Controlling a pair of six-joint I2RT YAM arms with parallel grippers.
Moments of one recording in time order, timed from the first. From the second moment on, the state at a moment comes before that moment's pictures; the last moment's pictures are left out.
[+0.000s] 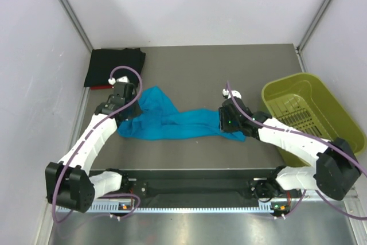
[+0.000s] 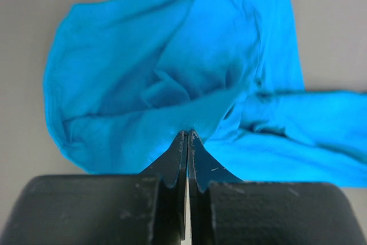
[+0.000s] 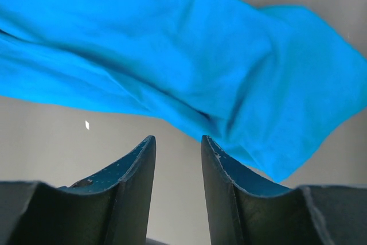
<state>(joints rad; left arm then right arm) -0.25 1.16 0.89 -0.61 -0.16 -0.54 0.73 1.26 0.80 -0.42 0.20 0.49</state>
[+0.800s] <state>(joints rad) -0.14 1.23 1.17 -0.55 -0.14 -0.50 0.73 1.30 0.72 -0.50 0.32 0.59</state>
